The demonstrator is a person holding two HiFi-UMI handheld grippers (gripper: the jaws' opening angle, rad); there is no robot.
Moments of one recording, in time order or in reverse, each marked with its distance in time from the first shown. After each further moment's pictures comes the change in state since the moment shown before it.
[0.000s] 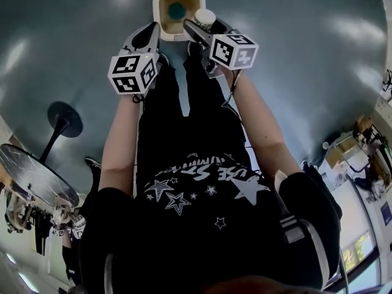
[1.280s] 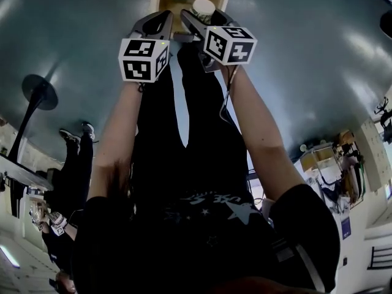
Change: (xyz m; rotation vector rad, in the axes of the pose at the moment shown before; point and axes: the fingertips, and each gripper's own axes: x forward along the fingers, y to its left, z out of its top) left arm 0.123 0.064 -0.135 -0.113 0.228 0.095; right arm 0.133 -0.094 -0.077 -0.044 0.265 -0.030
